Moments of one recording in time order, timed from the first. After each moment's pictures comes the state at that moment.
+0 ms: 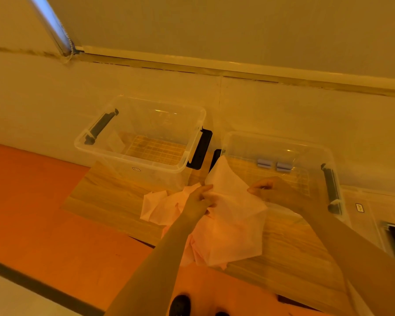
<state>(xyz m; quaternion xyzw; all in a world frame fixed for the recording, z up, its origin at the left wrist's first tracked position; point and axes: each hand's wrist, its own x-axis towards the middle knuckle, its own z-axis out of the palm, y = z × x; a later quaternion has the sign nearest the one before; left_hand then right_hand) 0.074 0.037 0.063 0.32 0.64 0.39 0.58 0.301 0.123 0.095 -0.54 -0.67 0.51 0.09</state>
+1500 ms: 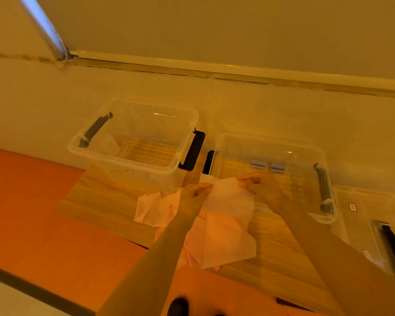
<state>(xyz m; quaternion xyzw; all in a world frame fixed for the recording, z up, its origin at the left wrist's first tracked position) 0.091 0.045 0.076 0.35 0.67 0.44 0.48 0.284 0.120 0.087 -0.55 -0.55 0.56 0.29</state>
